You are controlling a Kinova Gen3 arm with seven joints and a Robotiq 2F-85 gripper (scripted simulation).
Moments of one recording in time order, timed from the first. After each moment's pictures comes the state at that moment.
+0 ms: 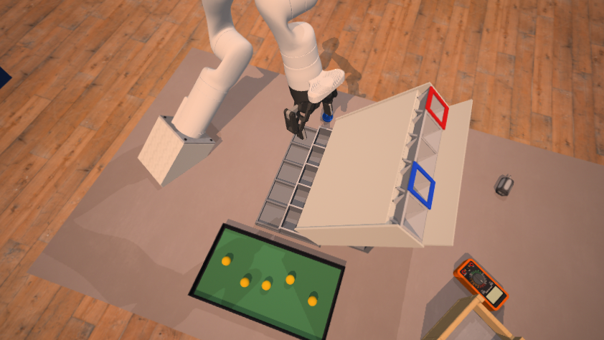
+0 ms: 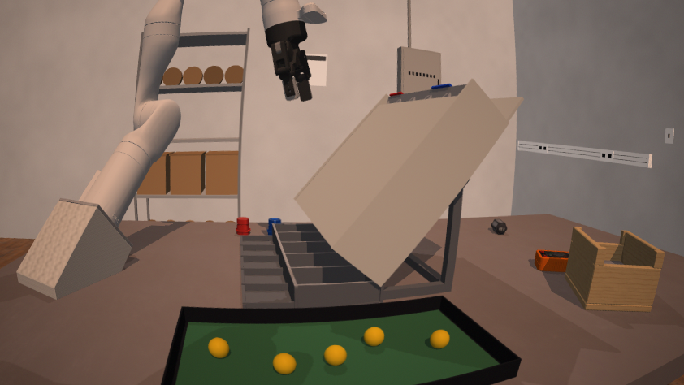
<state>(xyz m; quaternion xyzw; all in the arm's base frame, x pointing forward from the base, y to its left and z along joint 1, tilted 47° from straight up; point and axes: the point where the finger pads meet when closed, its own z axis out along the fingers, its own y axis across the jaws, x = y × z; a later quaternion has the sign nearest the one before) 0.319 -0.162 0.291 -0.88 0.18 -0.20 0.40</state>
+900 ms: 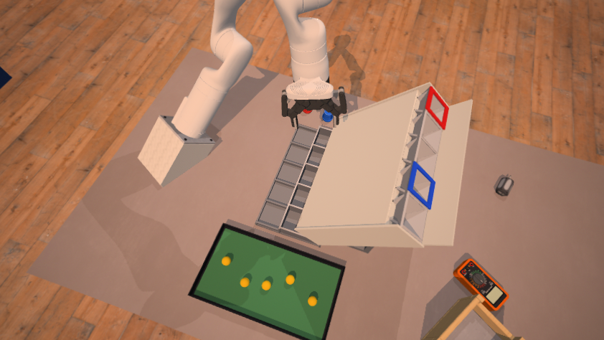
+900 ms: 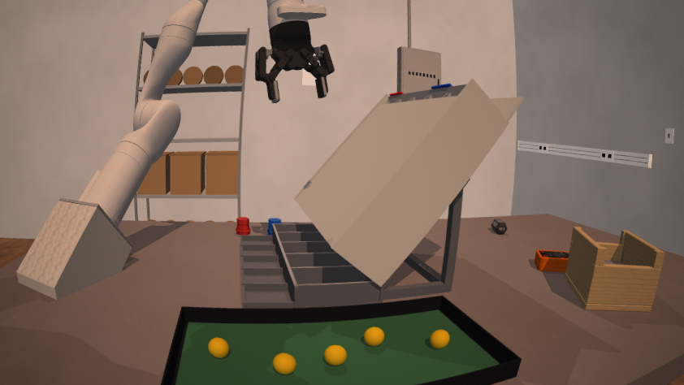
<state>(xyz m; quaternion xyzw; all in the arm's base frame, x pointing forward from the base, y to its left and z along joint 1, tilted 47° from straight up) 0.318 -0.162 0.291 -0.74 0.53 -0.02 0.40</state>
